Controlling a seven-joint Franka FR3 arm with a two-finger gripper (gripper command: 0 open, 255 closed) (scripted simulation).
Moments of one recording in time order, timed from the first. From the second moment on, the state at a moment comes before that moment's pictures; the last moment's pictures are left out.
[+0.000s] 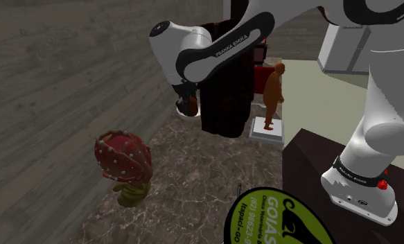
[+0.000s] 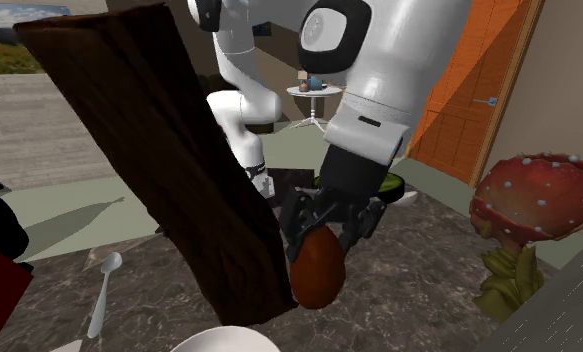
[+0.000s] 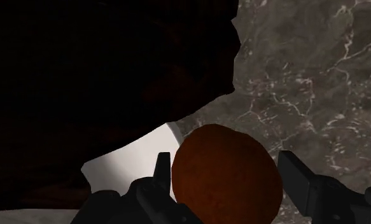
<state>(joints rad) 0.05 0.34 0.50 -1.73 -0.51 1.91 0.31</state>
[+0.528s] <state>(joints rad) -0.02 0.47 0.43 -1.55 -0.55 1.89 0.15</state>
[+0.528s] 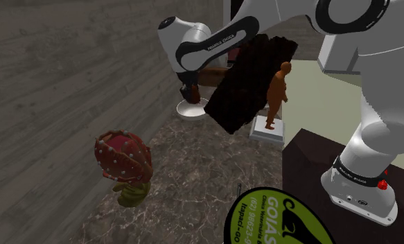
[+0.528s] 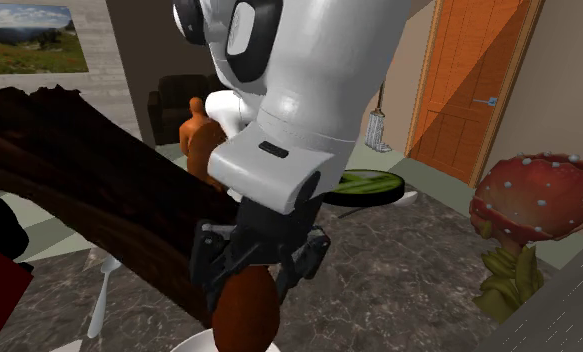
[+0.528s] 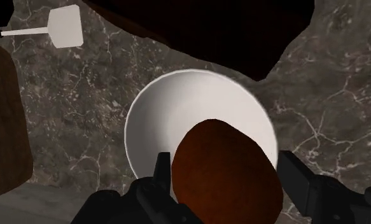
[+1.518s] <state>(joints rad) -0.04 0.61 0.39 -1.47 -0.60 1.97 0.11</state>
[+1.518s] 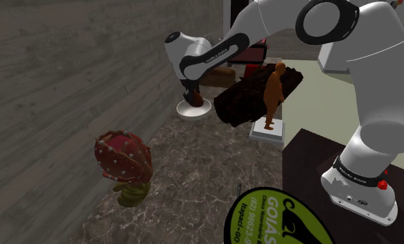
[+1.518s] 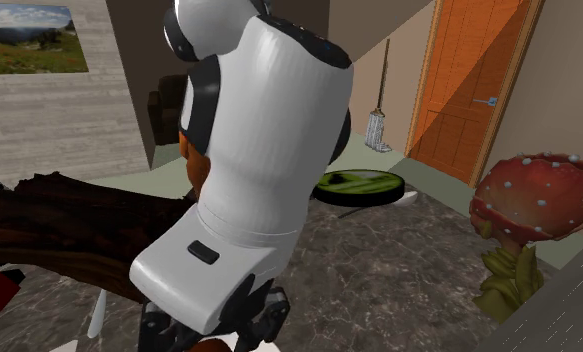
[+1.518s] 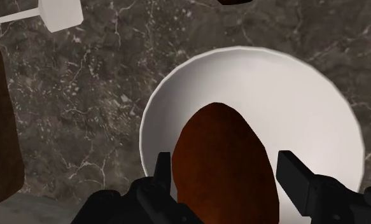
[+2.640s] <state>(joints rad) -0.04 0.62 0.38 -1.47 -0.60 1.99 0.12</state>
